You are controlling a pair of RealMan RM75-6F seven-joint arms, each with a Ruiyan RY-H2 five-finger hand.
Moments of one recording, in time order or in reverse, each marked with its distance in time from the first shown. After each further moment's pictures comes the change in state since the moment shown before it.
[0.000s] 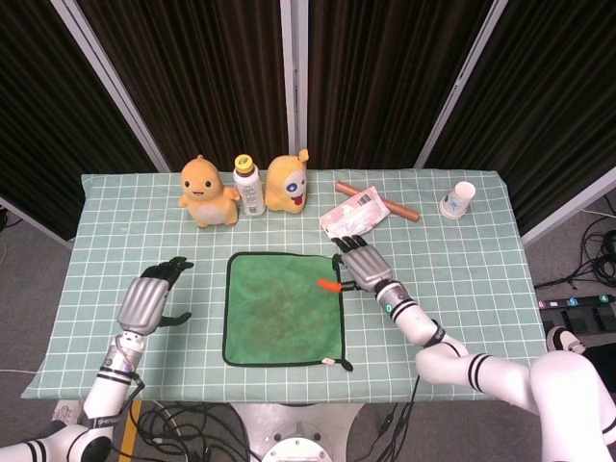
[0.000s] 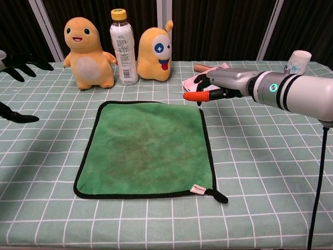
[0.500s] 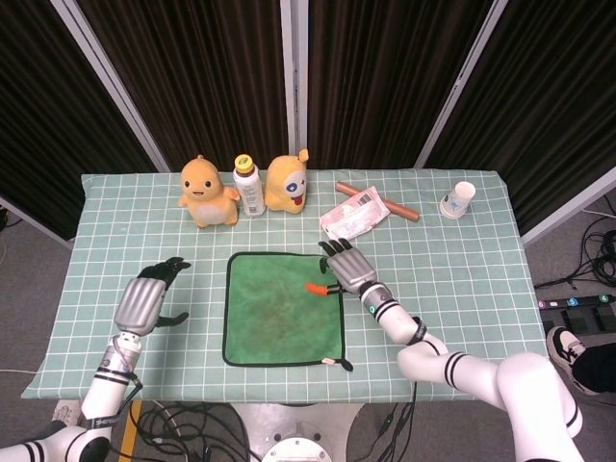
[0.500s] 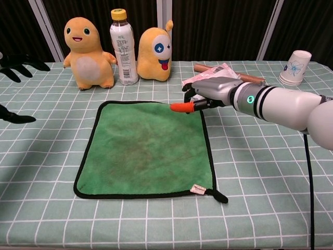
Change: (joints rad) left arm 0.007 0.008 0.000 -0.003 -0.011 0.001 0.007; right arm 0.046 -0.146 0.004 0.188 -0.029 -0.035 -0.010
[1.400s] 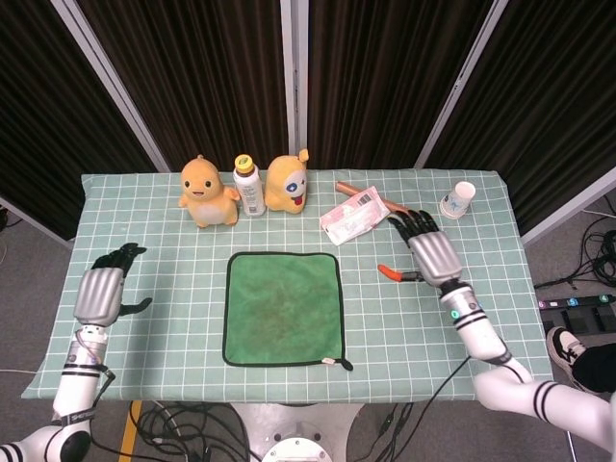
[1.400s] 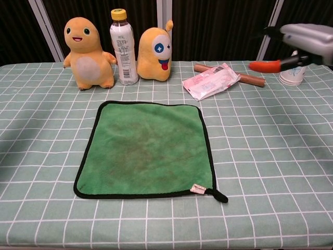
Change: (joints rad) left arm 0.048 0.083 -0.049 0.021 -0.072 0.061 -0.006; right arm -0.300 0.405 -0.032 -0.377 -0.171 0.424 0.113
